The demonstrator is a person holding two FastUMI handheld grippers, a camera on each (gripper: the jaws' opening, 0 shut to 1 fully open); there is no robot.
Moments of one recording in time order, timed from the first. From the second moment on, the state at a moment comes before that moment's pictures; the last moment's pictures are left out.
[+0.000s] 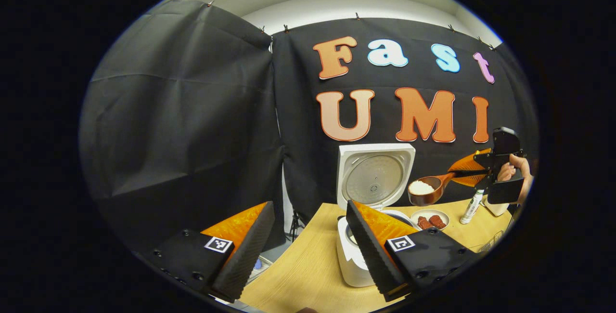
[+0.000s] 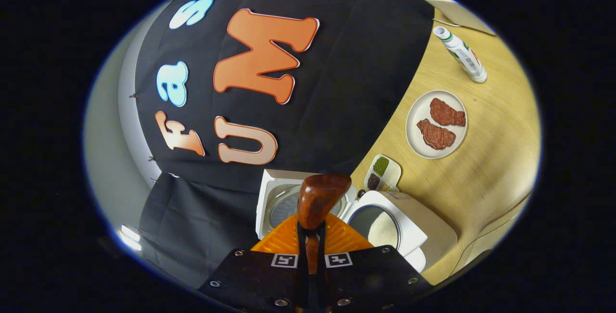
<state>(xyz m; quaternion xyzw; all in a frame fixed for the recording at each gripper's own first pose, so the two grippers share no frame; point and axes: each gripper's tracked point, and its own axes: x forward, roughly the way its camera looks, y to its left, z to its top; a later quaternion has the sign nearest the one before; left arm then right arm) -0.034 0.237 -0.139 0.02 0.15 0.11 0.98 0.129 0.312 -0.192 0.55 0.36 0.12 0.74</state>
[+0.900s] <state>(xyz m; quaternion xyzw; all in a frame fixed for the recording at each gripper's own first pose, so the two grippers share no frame) -0.022 0.255 -0.153 0.04 0.17 0.12 0.98 0.172 0.367 -0.167 0.26 0.27 0.16 0.91</state>
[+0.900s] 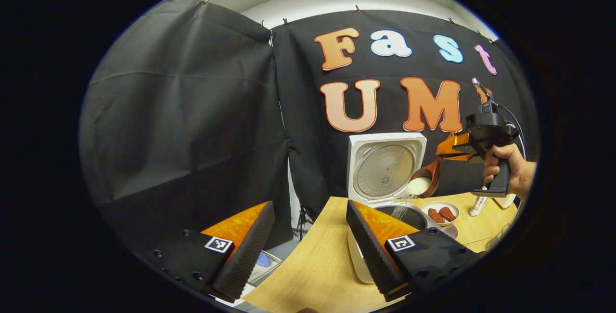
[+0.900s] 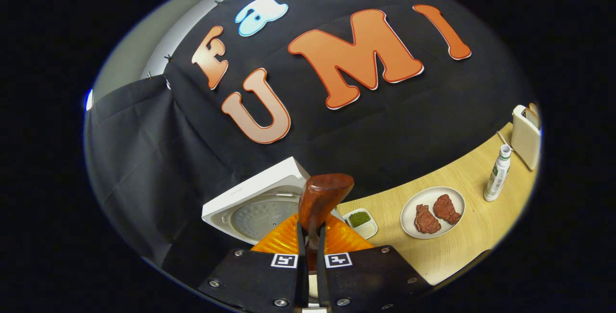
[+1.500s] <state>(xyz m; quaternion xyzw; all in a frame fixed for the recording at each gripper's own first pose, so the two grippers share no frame) -0.018 0.262 -0.163 0.03 0.18 0.12 0.98 0.170 0.392 -0.144 0.17 0.22 0.20 0.94</state>
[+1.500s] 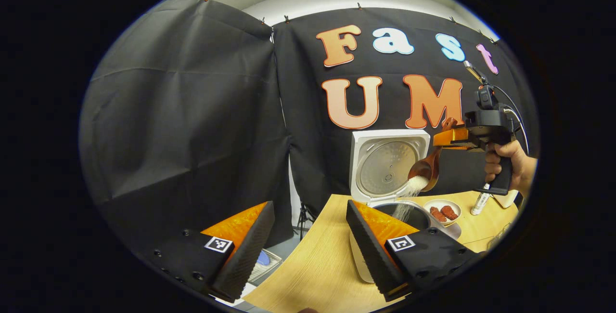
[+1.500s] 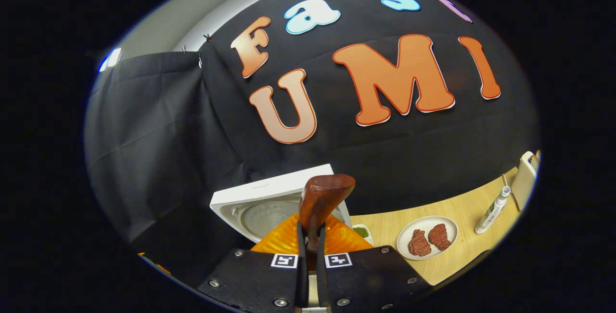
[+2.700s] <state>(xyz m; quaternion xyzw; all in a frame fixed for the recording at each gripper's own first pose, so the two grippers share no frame) -0.026 0.256 -0.161 0.03 0.18 0.13 0.98 0.145 0.411 -0.099 -0.02 0.08 0.29 0.95</state>
